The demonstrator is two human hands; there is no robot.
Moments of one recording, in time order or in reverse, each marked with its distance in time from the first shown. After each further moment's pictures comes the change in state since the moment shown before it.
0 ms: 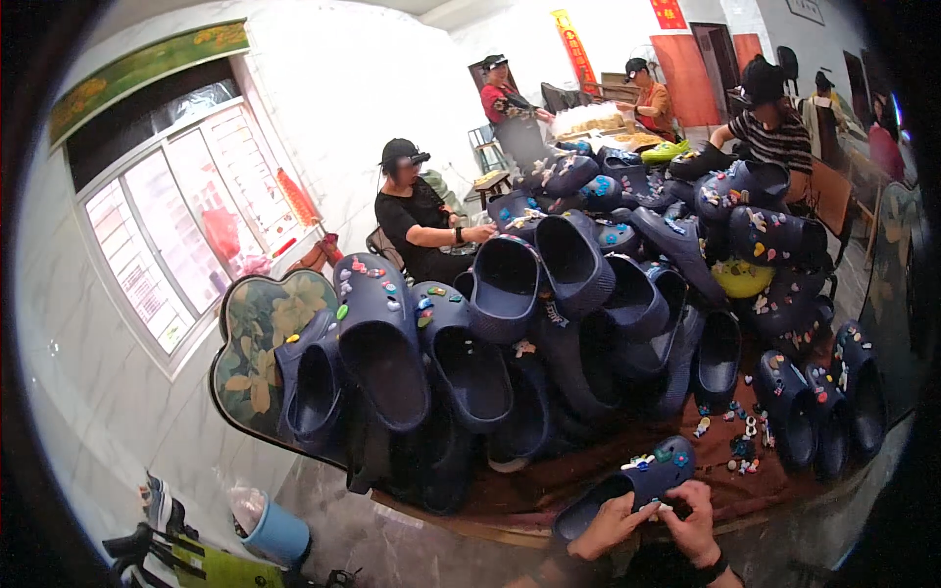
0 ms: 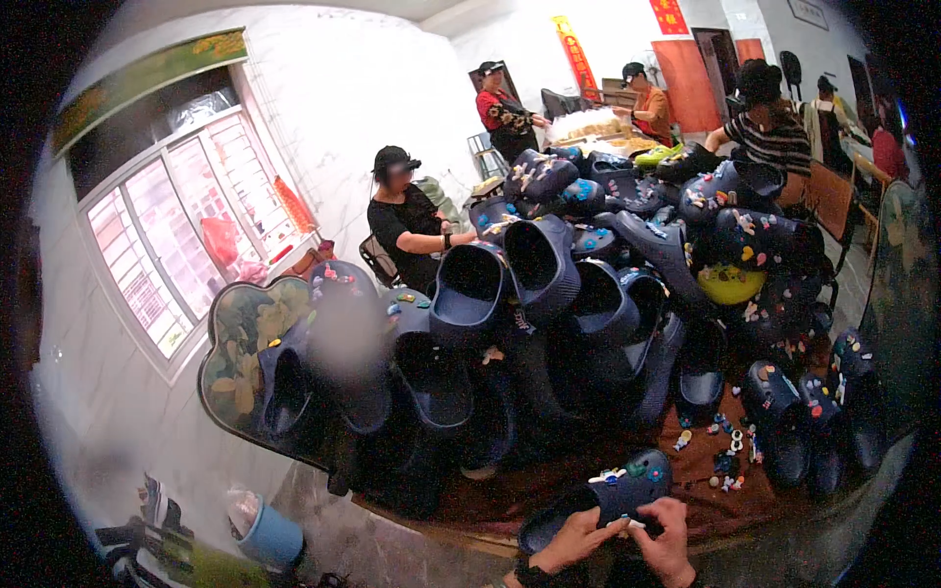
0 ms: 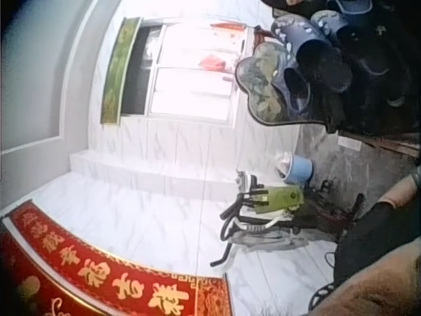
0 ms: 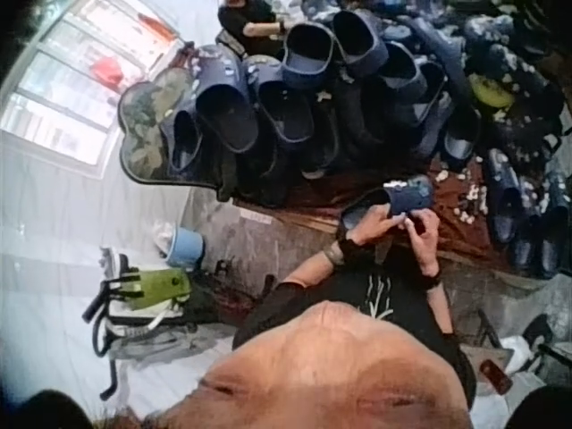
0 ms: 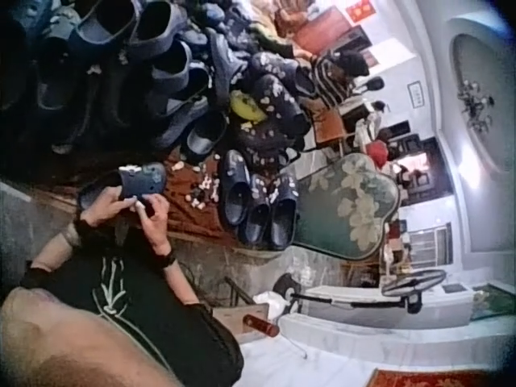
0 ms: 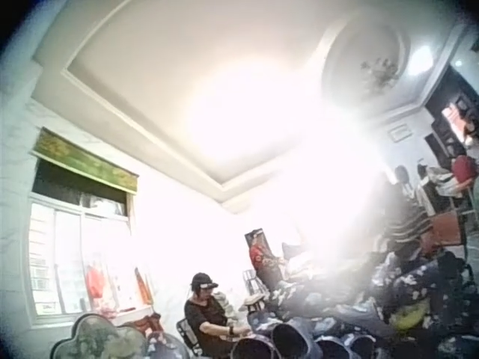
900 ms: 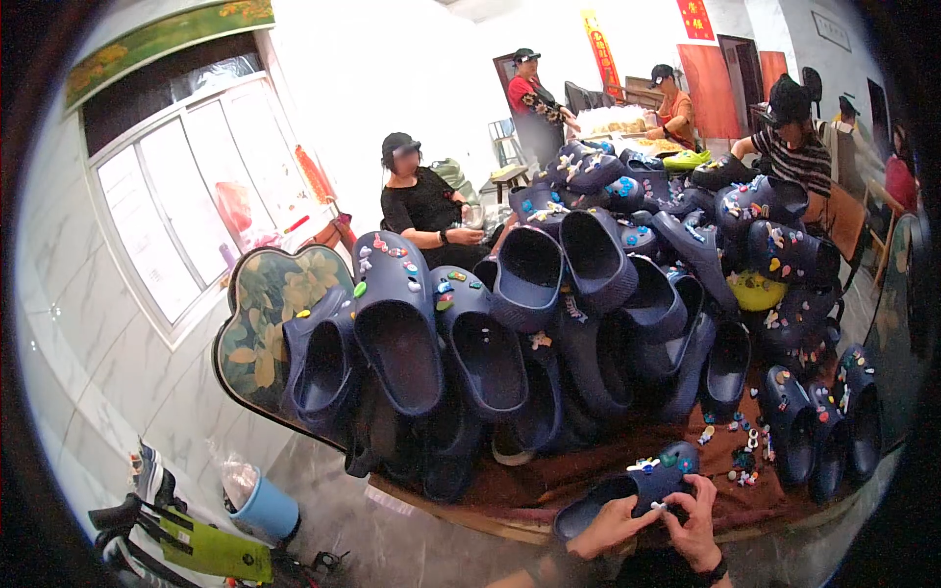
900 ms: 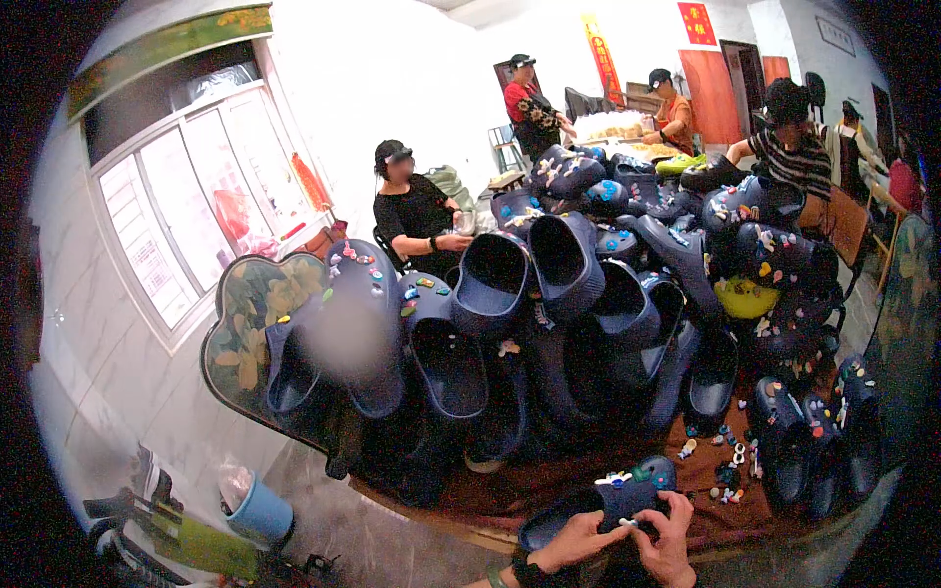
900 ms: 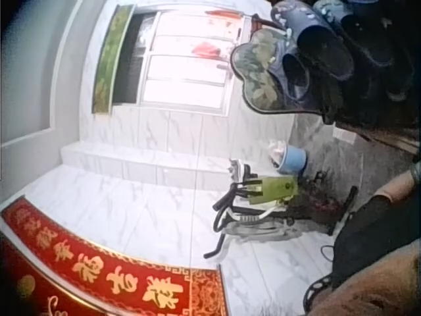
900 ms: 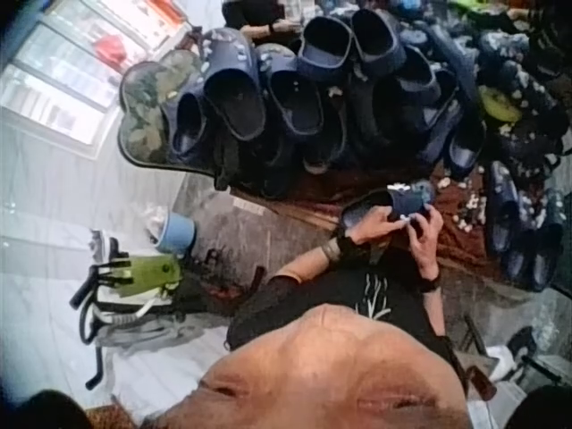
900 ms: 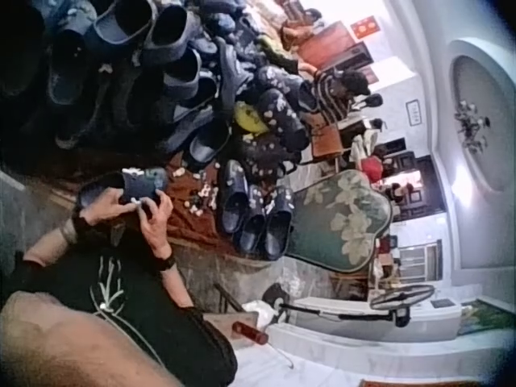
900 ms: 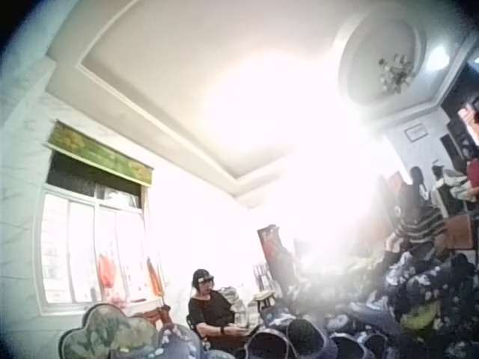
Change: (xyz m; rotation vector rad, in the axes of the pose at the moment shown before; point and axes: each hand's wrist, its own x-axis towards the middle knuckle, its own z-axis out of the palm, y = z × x) left_hand 0.000 0.002 0.000 0.054 0.026 0.016; right_hand 0.008 -0.012 -0.005 -0.210 -0.028 -0.115
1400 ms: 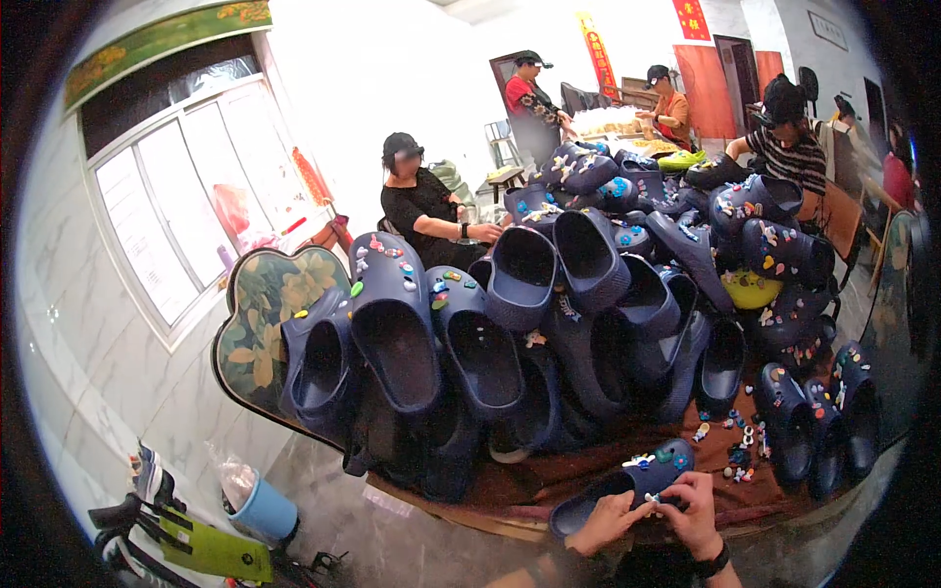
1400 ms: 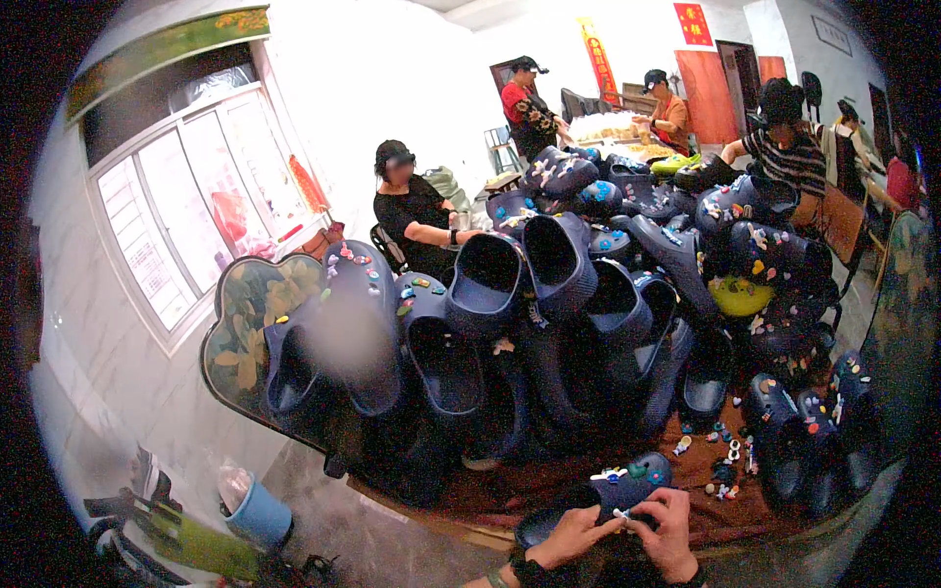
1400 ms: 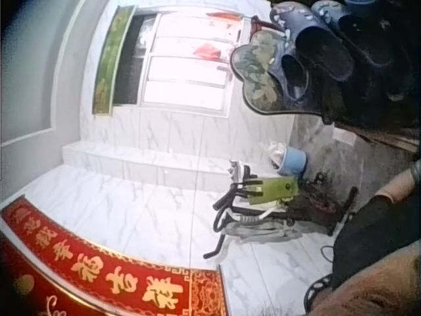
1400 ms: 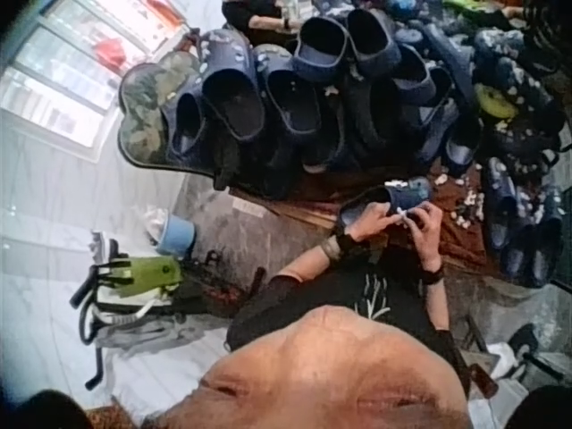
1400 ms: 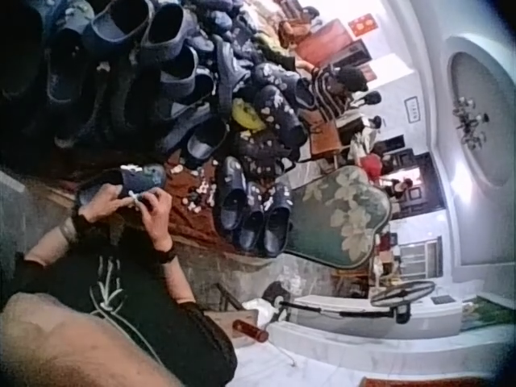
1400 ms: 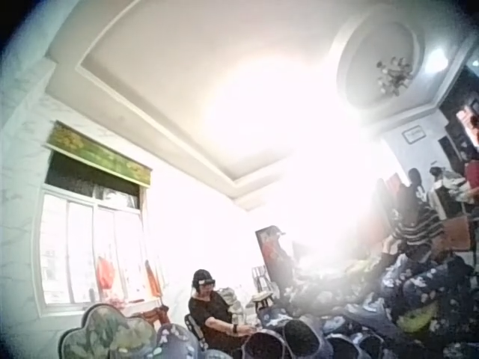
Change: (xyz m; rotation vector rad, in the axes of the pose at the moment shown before) left_hand 0.005 -0.012 0.002 0.176 -0.049 0.018; right_hand 0.014 0.000 -0.009 0.040 0.010 0.005
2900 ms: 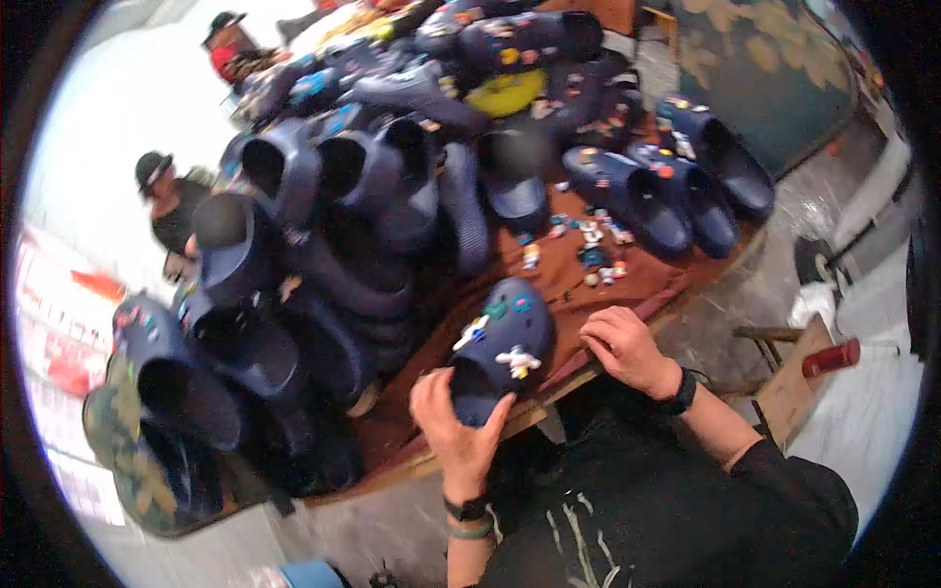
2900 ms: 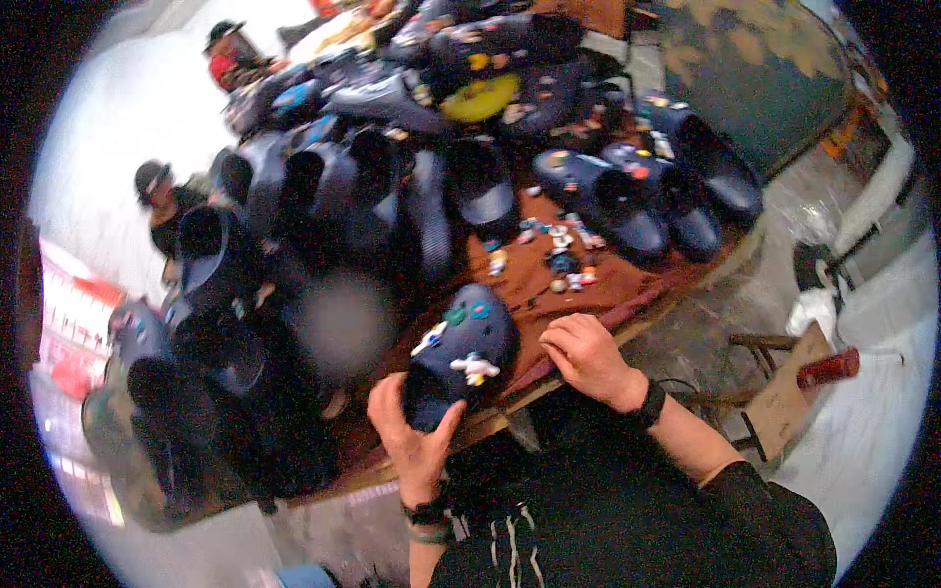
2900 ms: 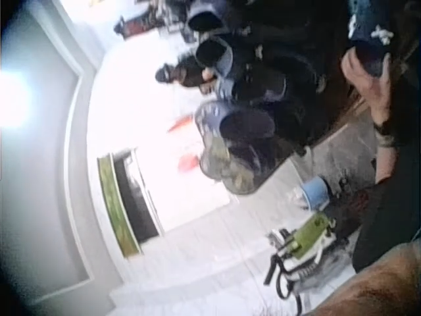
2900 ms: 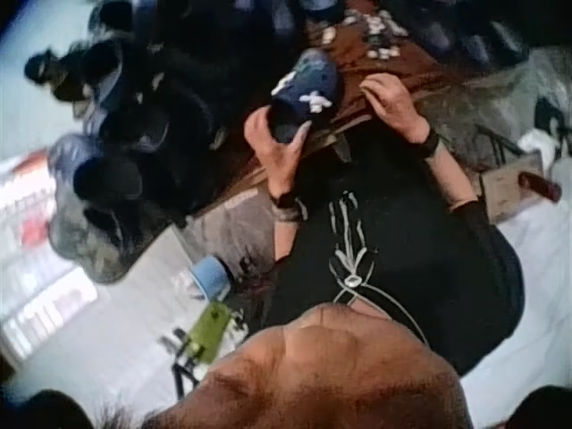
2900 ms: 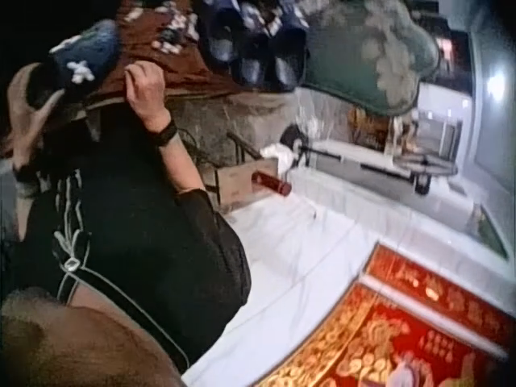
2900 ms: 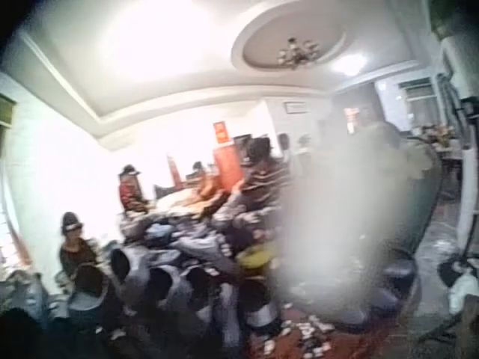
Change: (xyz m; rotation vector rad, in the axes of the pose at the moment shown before) left_hand -0.038 0.050 -0.052 0.456 0.471 0.335; right_hand -0.041 0.022 -0.039 -0.286 0.156 -0.072
